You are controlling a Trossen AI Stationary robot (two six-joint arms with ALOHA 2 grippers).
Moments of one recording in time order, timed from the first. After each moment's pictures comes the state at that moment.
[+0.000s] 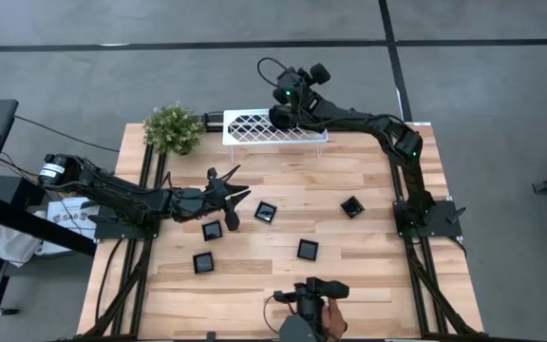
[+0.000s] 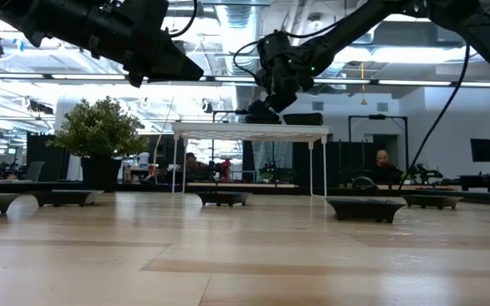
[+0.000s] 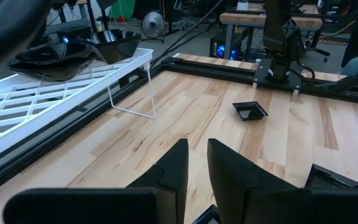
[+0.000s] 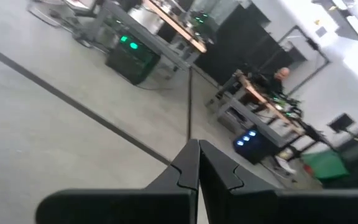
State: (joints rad) left arm -0.20 1.37 0.48 0.51 -0.60 -0.09; right arm -0.60 2.05 1.66 0.13 0.99 -0.39
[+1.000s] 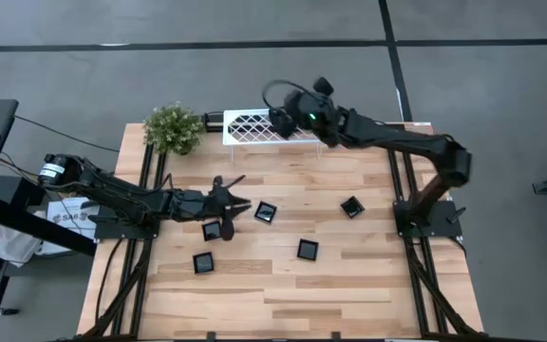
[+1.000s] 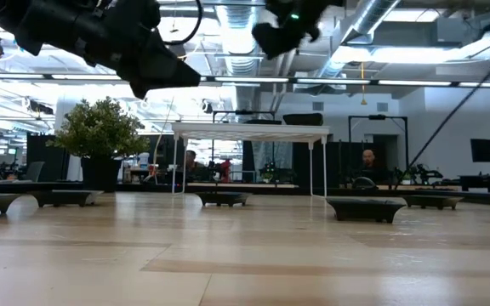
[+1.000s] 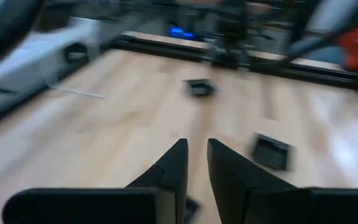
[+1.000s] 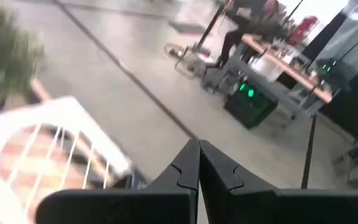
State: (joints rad) left arm -0.20 1.37 0.45 0.49 -0.39 -0.15; right arm -0.34 1.59 1.49 -0.22 0.66 -0.23
